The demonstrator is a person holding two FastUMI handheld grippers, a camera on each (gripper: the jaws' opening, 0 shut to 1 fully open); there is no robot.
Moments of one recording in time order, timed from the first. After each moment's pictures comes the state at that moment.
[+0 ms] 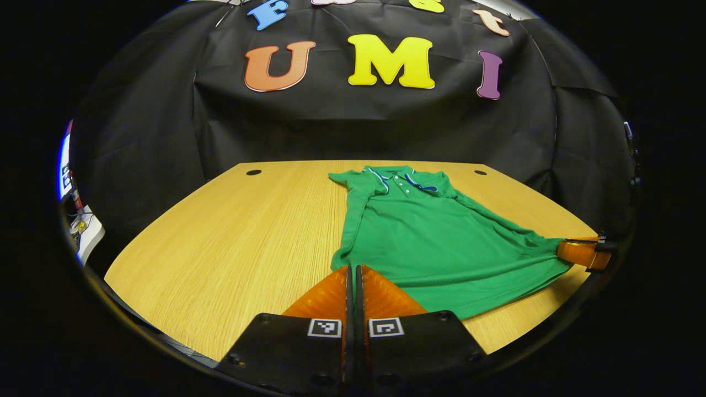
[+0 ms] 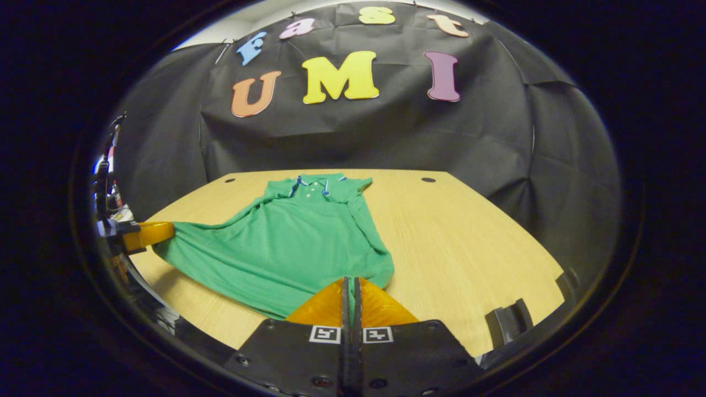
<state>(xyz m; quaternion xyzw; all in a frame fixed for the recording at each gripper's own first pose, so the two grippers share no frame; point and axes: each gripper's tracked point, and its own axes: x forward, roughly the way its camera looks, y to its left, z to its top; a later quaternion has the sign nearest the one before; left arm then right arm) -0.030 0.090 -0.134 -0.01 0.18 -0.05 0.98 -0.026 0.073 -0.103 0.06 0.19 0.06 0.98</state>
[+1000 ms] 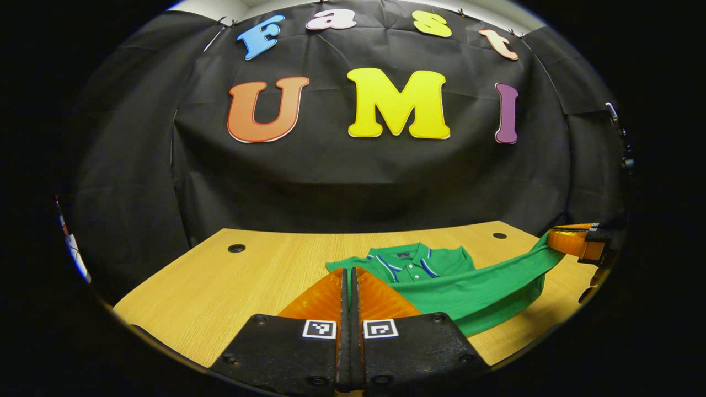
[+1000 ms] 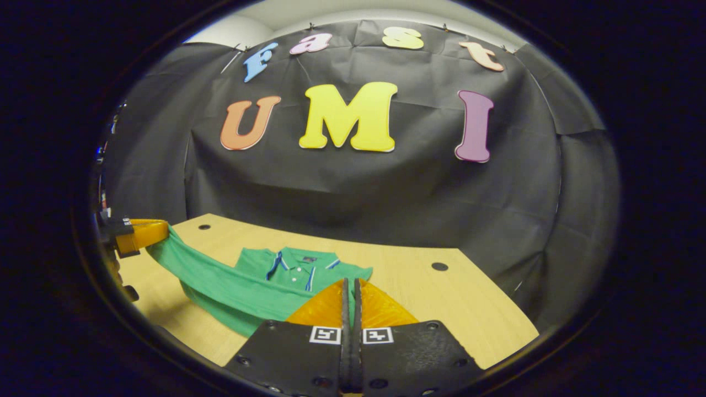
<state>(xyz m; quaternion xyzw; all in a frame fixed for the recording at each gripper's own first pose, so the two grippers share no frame) 0.170 0.097 -0.037 0.01 0.06 -0.04 1.00 0.194 0.093 0.038 0.01 0.06 0.05 1.00</state>
